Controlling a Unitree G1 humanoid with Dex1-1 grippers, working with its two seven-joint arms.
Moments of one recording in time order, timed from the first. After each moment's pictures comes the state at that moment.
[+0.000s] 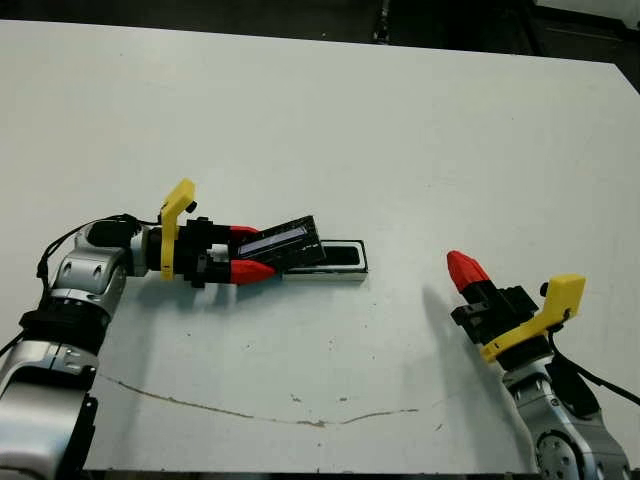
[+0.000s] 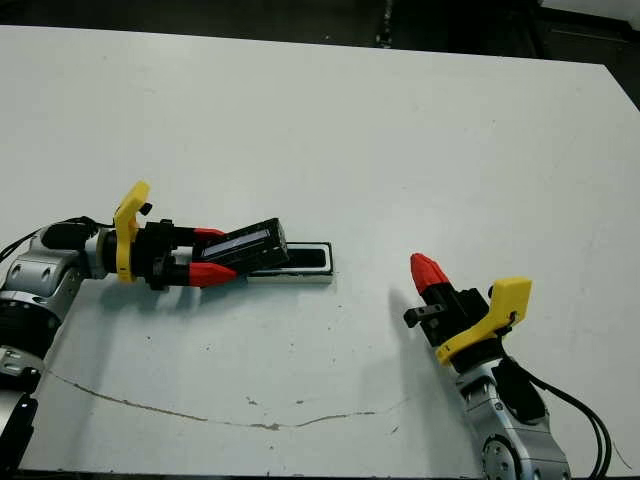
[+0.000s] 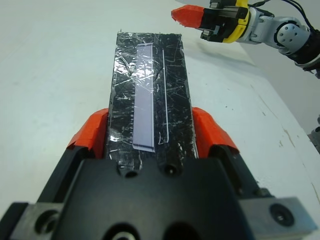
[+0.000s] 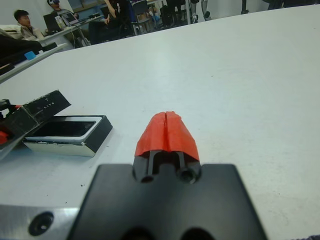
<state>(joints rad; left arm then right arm) -0.65 0.51 -0.13 0.67 -0.31 0.13 -1.49 0.16 -0.20 -0.11 -0.33 0.47 0.26 0.36</state>
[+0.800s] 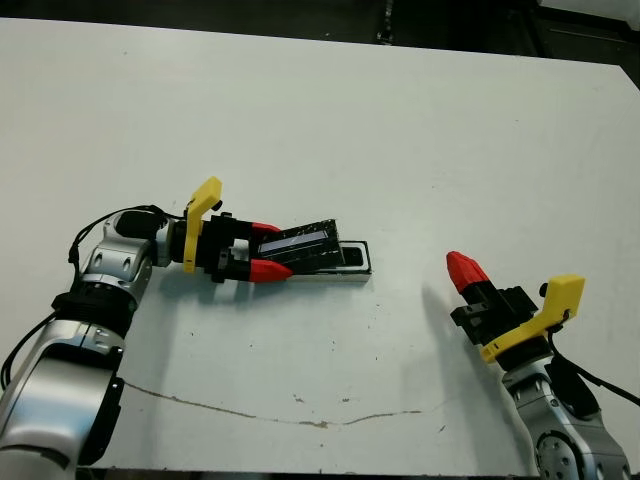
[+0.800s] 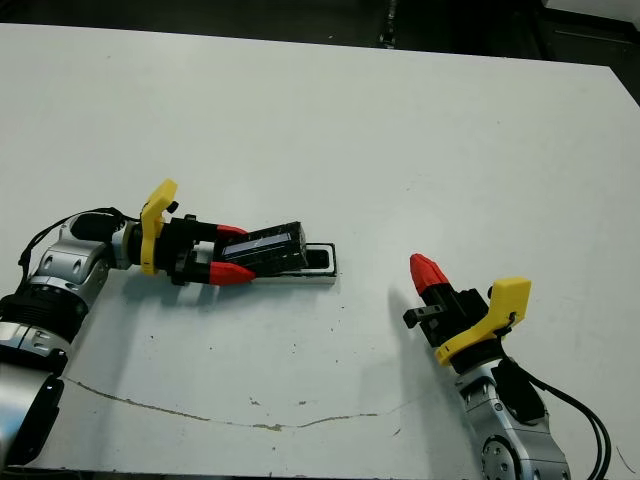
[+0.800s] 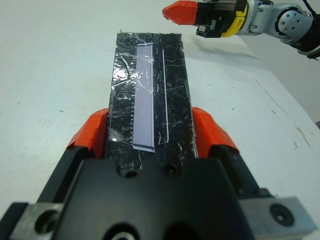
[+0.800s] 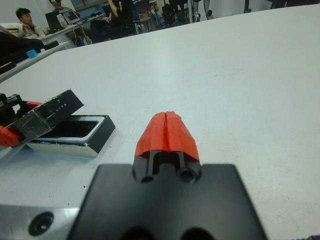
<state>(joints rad) -0.69 0.43 -0.17 0.69 -0.26 0.08 -1.47 0.16 -0.20 -0.11 -0.33 0.46 0.26 0.35</state>
